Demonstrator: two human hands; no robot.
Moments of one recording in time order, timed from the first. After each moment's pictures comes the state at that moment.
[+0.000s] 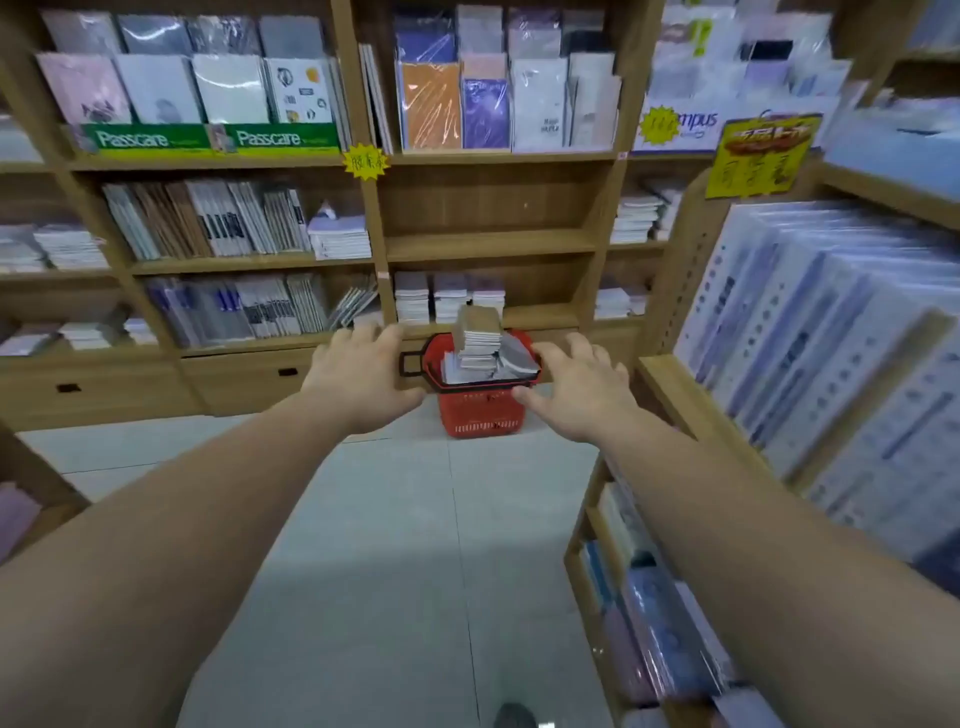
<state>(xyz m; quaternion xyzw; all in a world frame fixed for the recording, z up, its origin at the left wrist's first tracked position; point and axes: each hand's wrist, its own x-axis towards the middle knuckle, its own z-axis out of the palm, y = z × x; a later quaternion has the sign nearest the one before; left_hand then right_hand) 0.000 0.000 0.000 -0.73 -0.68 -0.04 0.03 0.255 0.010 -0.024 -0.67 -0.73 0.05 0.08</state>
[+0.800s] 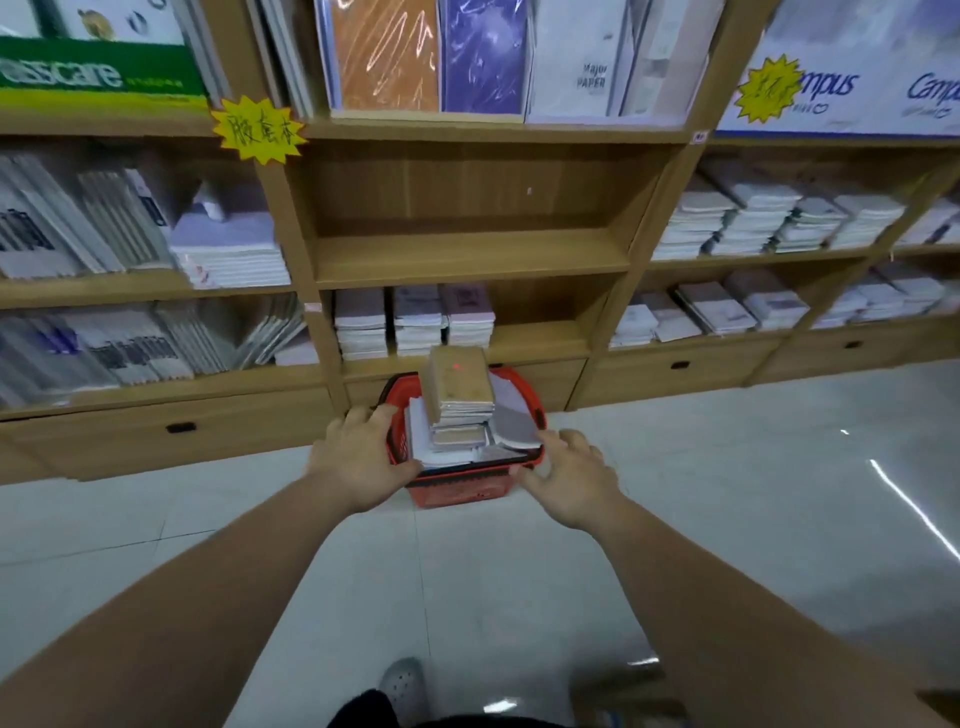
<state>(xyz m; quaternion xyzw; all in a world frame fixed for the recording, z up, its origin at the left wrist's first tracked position) -0.027 0.568 -0.147 -0.69 -0.69 -0.01 -0.21 0.241 0.546 -0.159 -0.73 -0.63 0.26 -0.01</state>
